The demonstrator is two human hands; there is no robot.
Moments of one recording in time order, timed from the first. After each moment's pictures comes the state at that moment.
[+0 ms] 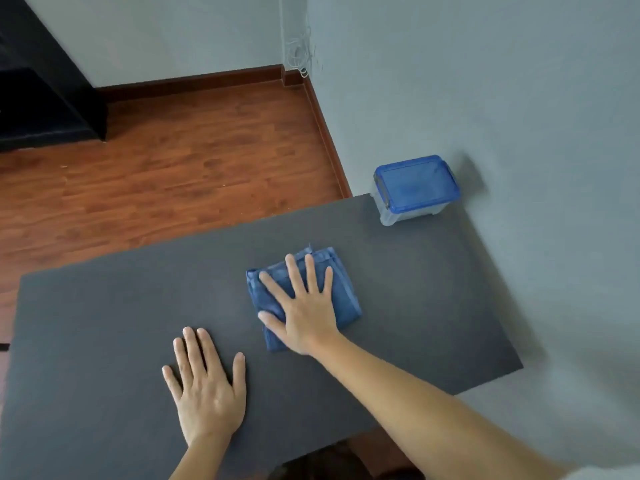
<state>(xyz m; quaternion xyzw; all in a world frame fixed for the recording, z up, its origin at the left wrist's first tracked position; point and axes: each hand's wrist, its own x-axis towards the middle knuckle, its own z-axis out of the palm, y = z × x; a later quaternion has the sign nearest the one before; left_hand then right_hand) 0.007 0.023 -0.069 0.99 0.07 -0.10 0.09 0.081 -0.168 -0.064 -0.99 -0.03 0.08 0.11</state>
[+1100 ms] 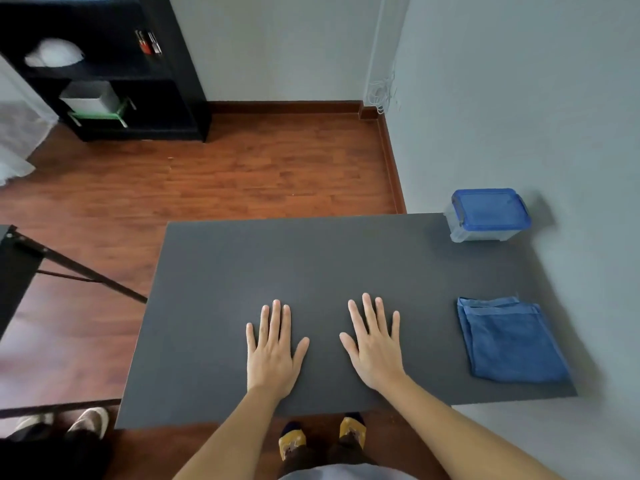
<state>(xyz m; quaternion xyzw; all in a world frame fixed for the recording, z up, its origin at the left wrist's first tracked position) -0.016 0.066 -0.061 0.99 -0.03 -0.12 0.07 -0.016 -0.148 -0.056 -0.99 -0.01 0.13 0.06</state>
